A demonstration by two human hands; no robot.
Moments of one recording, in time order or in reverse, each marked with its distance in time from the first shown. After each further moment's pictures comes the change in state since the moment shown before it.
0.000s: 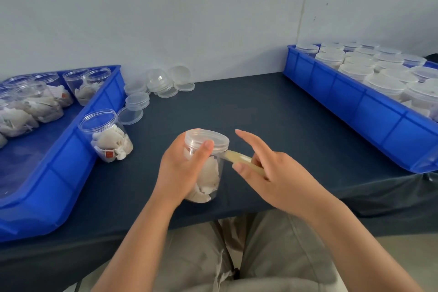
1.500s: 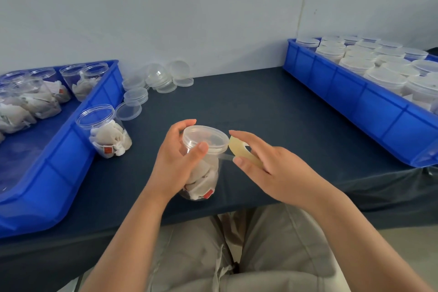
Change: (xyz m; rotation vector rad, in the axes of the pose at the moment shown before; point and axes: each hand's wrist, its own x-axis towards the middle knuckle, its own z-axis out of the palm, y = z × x) left_hand 0.007 -0.016 -0.012 -0.103 -0.087 0.067; right_hand 0.005 0.002 0.000 -0.025 -0.060 -0.015
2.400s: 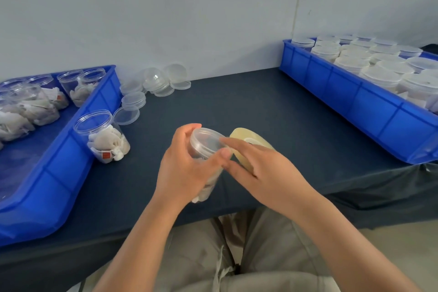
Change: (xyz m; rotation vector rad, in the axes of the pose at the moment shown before) left_hand -0.009 0.019 0.023 0.273 0.089 0.028; right_hand -0.003 -0.017 0.010 0.039 0.161 -0.052
